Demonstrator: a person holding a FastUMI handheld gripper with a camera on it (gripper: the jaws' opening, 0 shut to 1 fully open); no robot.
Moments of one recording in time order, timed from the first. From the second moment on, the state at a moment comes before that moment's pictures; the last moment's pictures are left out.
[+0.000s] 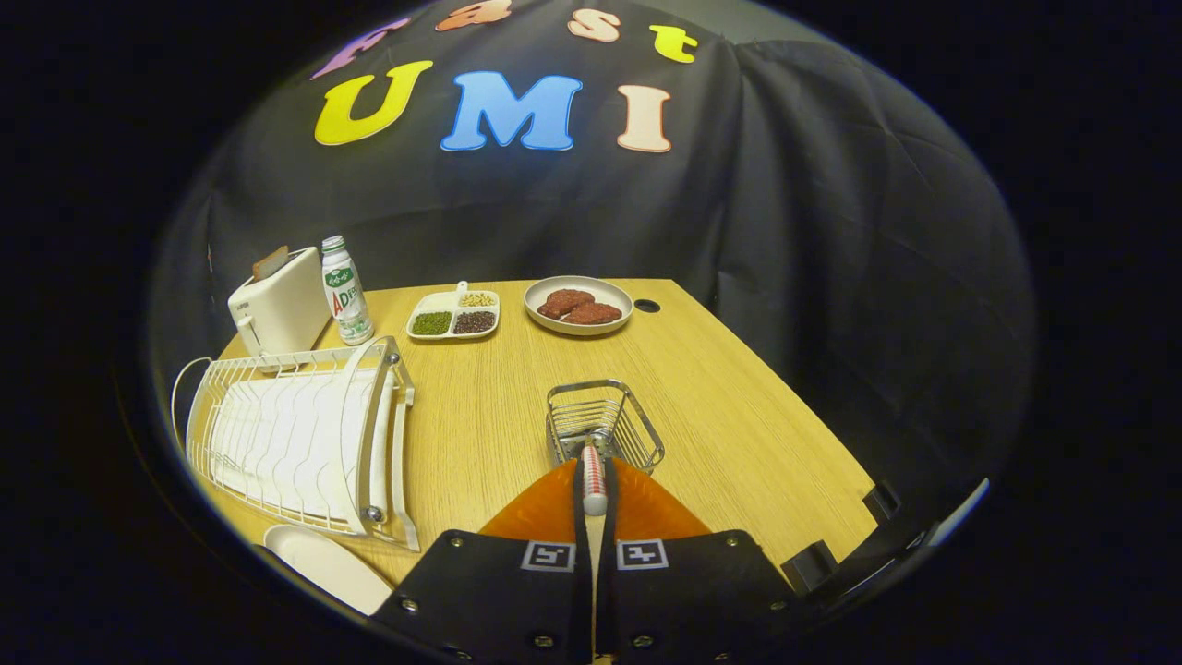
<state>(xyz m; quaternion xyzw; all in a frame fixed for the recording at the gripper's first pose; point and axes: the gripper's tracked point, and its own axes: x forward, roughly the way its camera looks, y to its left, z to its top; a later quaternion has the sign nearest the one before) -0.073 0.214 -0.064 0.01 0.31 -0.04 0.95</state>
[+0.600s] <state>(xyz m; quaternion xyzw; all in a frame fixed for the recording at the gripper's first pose) -0.094 0.229 -0.005 -0.05 0.27 -0.05 0.96</state>
